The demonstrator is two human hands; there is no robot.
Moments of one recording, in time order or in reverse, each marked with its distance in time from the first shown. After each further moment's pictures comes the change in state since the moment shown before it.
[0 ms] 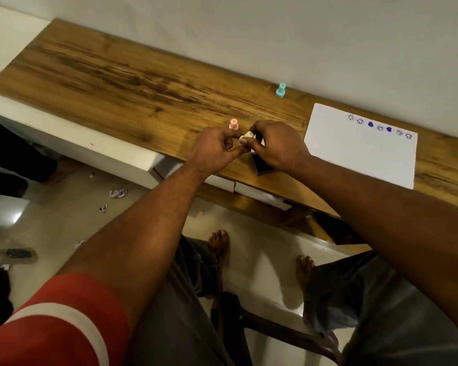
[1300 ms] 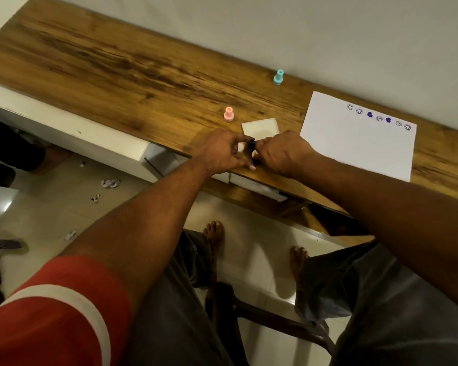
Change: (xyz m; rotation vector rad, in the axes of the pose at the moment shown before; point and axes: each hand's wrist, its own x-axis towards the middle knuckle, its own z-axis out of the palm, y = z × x) left_hand 0.000 0.003 0.025 0.146 -0.233 0.024; right_hand -0.025 0.001 -0.011 -0.701 -0.474 -0.245
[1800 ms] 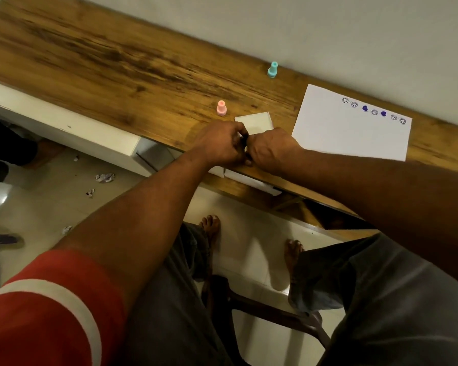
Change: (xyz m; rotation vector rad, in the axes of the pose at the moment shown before) left_hand 0.016 0.026 -0.001 0.083 -0.087 -0.168; right_hand 0.012 -0.009 0.003 -0.039 -0.163 0.039
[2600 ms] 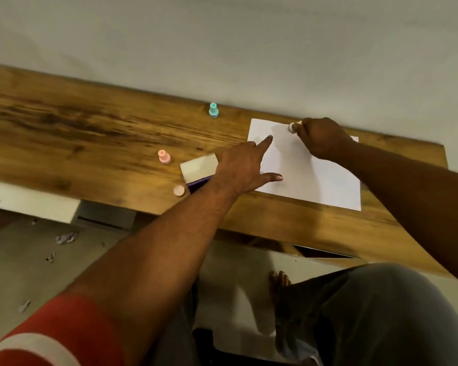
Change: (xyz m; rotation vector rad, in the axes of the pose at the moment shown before) left_hand 0.095 0.145 0.058 0.309 0.084 0.245; right_hand -0.037 0.232 0.128 0.711 0.412 0.483
